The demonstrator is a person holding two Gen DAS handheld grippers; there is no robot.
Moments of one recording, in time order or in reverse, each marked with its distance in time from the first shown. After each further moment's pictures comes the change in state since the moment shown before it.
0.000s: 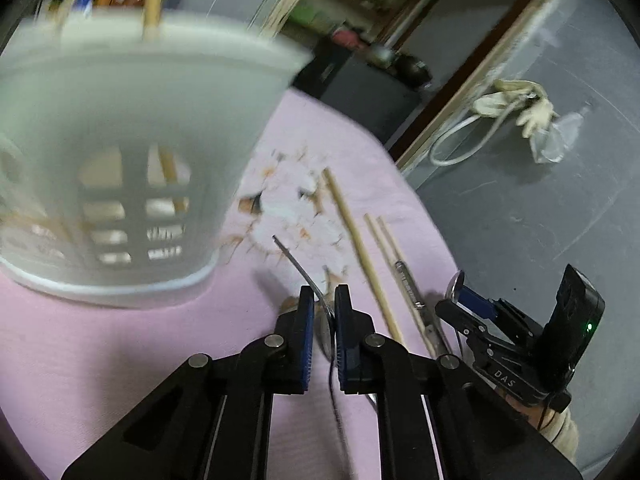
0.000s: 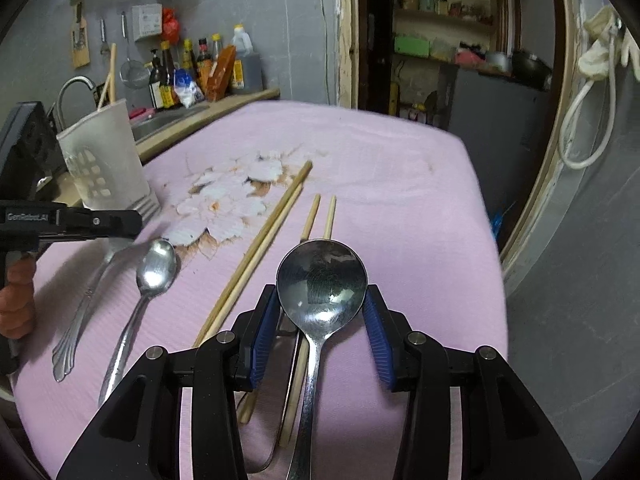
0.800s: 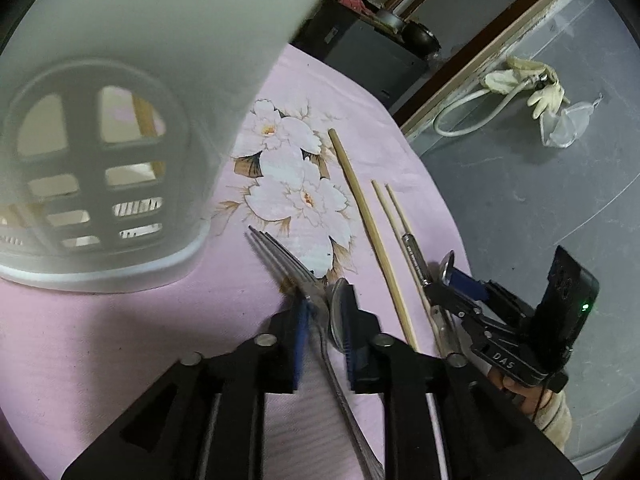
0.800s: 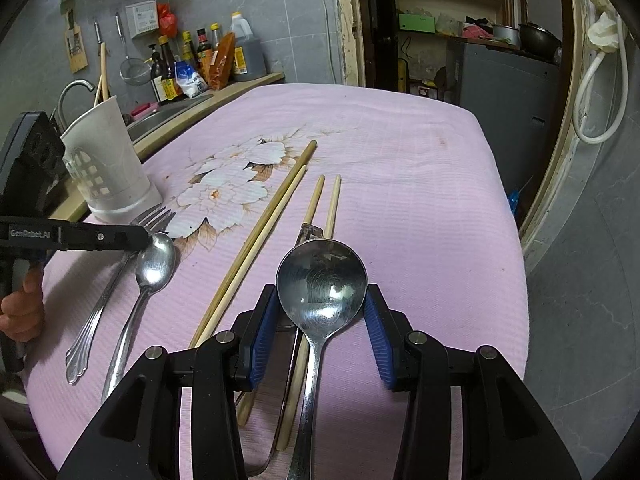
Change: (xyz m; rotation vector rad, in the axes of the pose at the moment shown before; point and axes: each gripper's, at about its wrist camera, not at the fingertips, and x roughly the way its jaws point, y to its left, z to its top) left arm 0.024 0.018 0.007 -0.070 0.176 -0.034; right arm 0.017 -0.009 0.002 0.051 0.093 0.077
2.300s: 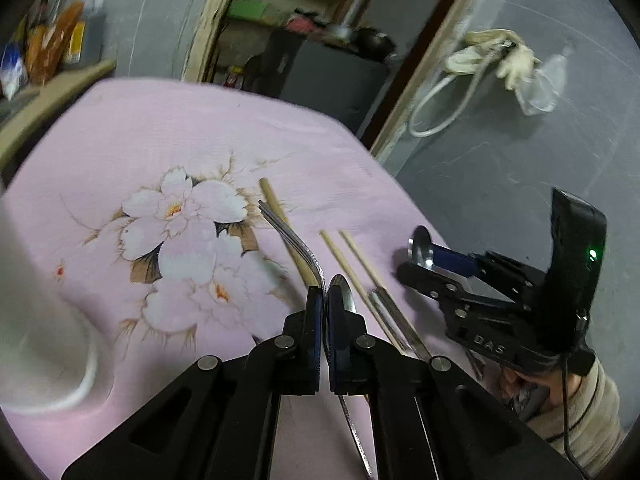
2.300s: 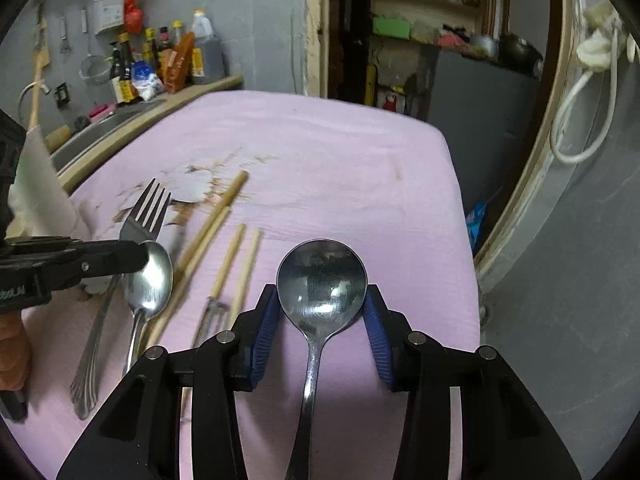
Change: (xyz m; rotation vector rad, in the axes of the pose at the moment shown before) left arm 0.056 -0.062 0.018 0.259 -0.124 0.042; right arm 0.023 -0.028 0.038 -0.028 -0.021 -0.146
